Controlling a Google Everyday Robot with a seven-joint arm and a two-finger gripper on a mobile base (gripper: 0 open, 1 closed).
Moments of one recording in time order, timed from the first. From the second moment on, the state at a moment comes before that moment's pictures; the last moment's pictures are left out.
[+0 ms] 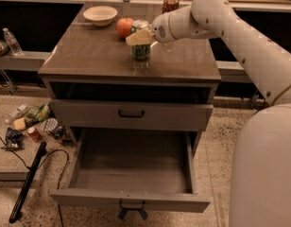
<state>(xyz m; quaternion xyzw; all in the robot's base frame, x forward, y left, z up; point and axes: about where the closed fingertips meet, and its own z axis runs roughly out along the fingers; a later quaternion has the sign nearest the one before) 0.783 0.010 0.895 -0.38 0.76 0.28 0.45</state>
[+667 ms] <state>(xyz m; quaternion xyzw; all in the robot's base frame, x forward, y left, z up) 0.729 -0.046 0.938 -0.35 0.76 0.24 0.49</state>
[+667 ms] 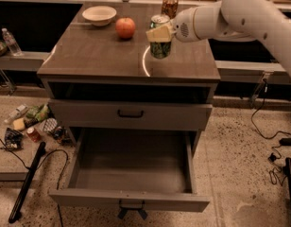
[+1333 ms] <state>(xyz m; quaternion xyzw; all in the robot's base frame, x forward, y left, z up) 0.616 -0.072 0.891 -0.33 0.76 0.25 0.50</state>
